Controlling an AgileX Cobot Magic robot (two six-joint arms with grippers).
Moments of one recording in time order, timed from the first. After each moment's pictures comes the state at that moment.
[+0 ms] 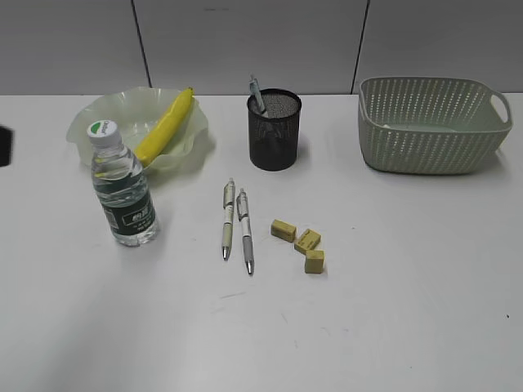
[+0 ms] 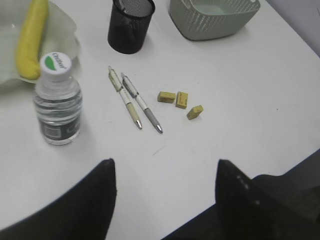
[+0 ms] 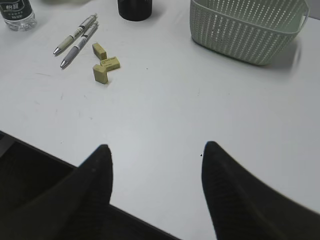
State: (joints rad) left arm -0.40 0.73 -0.79 -0.40 0.83 0.12; right arm 0.51 0.06 -0.51 -0.05 1.03 0.01
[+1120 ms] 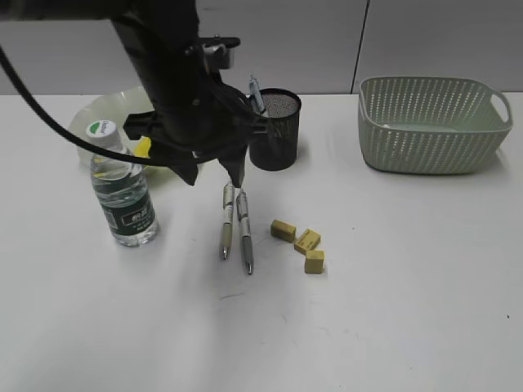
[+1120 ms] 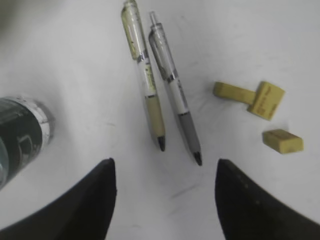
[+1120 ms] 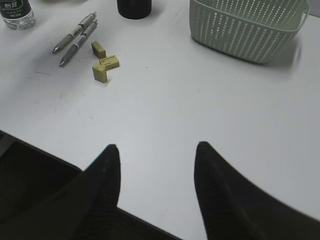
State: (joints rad) left arm -0.68 1.94 -1.57 0.01 1.04 -0.50; right arm 0.51 0.06 -0.51 -0.05 1.03 0.01
